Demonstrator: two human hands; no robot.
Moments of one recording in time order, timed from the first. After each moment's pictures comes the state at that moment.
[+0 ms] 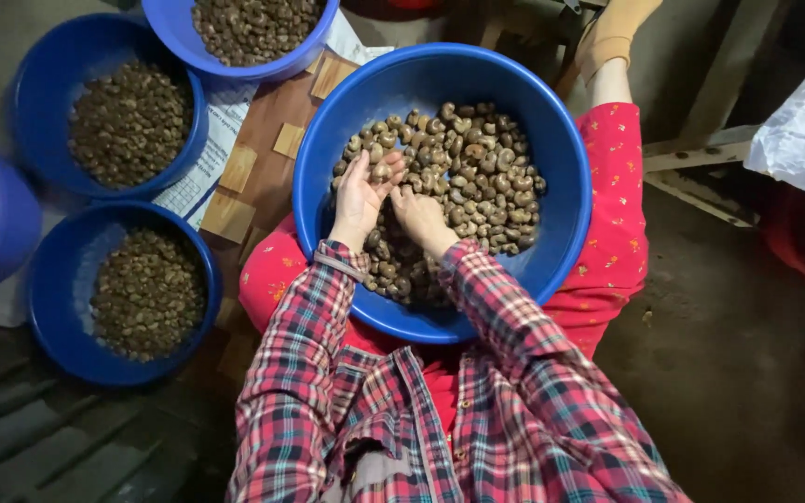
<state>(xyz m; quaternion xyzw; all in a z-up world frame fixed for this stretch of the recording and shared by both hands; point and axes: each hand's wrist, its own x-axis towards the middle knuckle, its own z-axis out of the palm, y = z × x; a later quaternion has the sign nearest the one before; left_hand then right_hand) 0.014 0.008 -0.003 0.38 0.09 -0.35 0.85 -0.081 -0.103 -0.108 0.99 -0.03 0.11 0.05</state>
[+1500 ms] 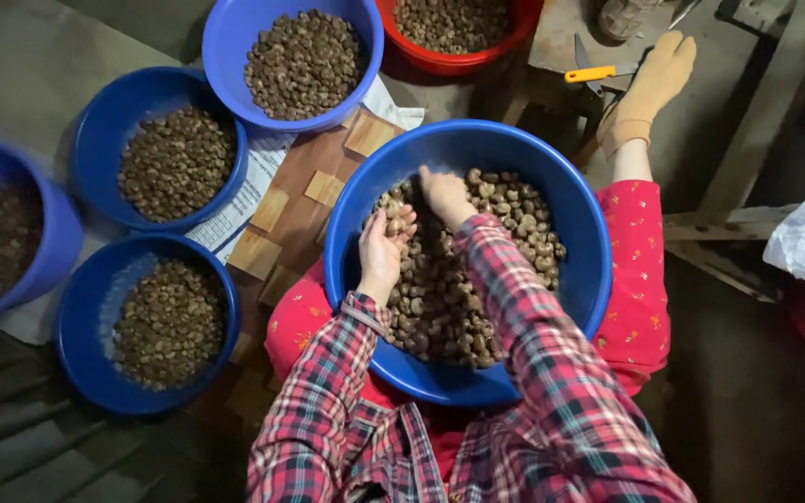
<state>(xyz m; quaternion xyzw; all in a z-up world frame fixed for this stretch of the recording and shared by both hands) 0.020 0.002 -0.006 0.40 0.16 -0.22 0.87 0.105 -0.201 -0.156 0.97 -0.14 -0.16 -0.10</state>
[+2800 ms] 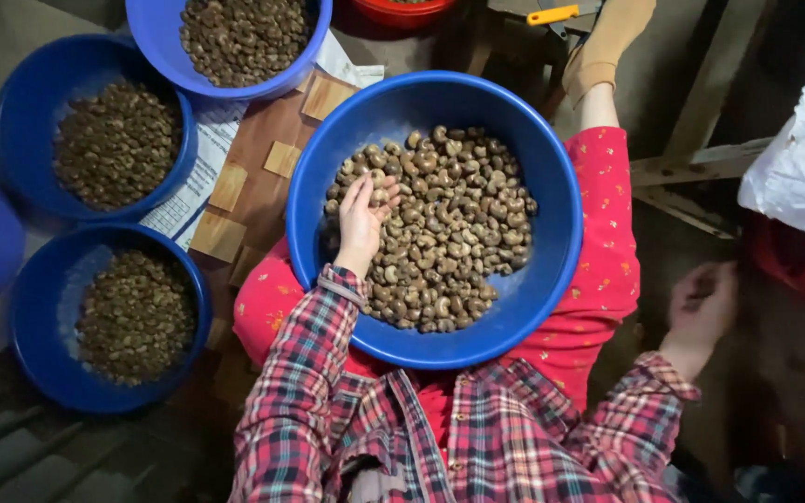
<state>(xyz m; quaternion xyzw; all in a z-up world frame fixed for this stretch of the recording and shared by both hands) 0.004 -0.006 0.007 0.41 0.10 -0.31 0.86 -0.427 -0.390 0.004 0.24 -0.51 0.45 -0.70</state>
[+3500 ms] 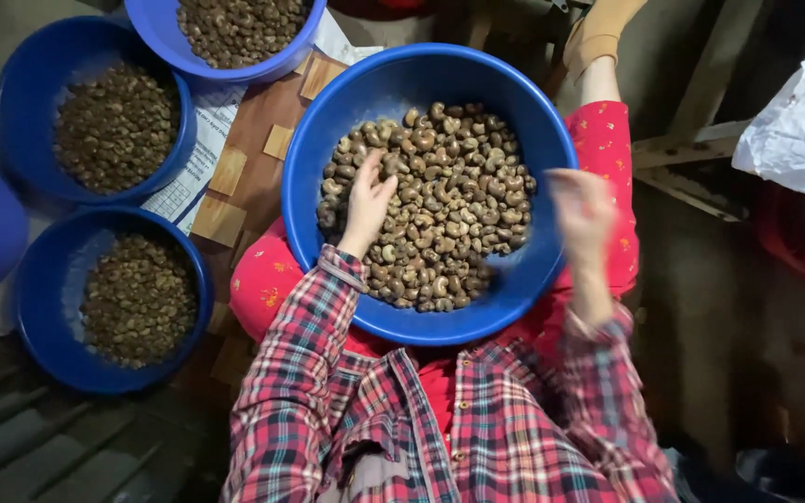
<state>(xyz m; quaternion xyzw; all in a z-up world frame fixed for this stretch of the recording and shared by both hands) -0.019 -0.003 -0.003 0.71 -0.15 -0.22 0.65 -0.234 -0.250 0.086 0.85 -0.22 0.35 -0.34</state>
